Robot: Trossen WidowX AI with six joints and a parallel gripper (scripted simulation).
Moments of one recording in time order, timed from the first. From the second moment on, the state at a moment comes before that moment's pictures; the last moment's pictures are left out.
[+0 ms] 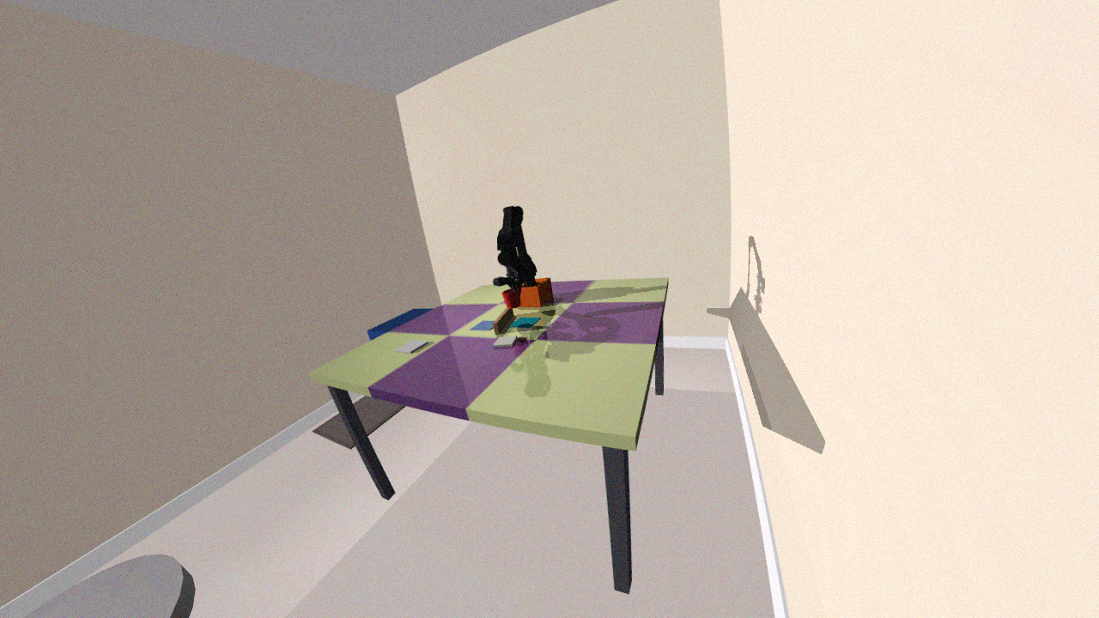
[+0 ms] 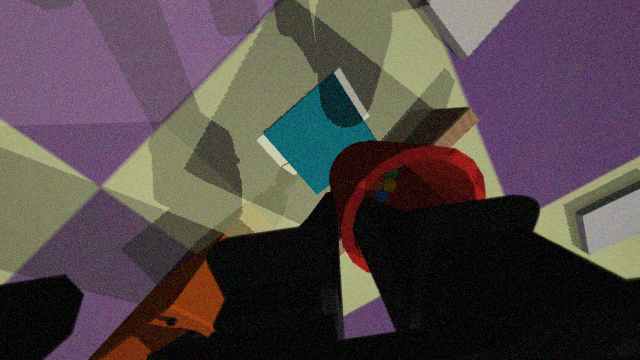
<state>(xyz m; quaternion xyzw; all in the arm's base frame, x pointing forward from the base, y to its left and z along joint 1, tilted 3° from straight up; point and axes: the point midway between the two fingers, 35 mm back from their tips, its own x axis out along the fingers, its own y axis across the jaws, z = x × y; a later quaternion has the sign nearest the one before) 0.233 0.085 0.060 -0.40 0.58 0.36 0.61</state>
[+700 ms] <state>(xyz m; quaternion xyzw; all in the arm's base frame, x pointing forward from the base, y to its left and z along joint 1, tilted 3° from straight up) 0.219 0.114 0.057 -0.40 0.58 0.36 0.61</state>
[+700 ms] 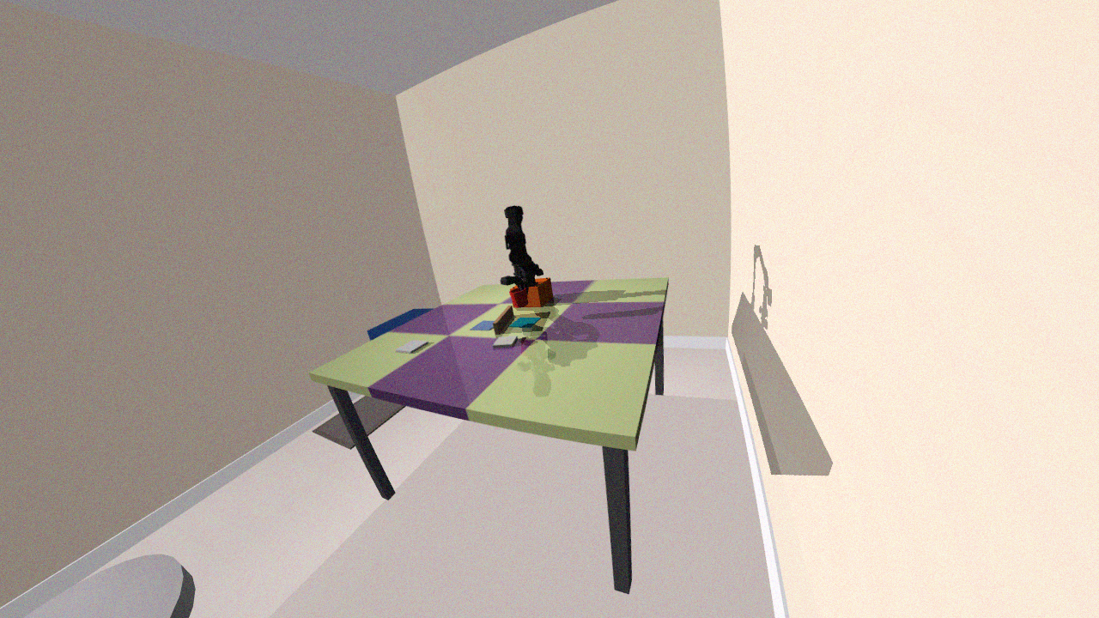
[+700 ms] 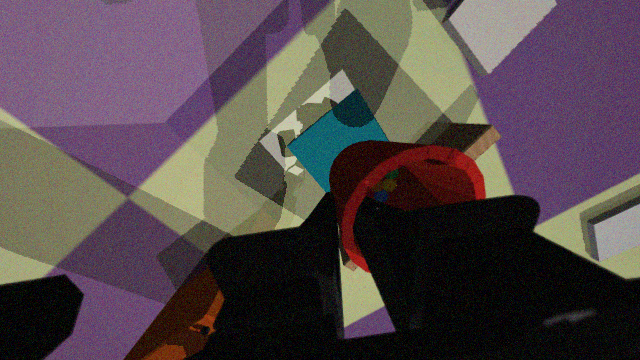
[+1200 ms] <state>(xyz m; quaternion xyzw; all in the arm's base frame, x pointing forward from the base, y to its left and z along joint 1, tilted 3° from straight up) 0.221 0.117 0.036 -0.40 0.58 0.36 0.61</state>
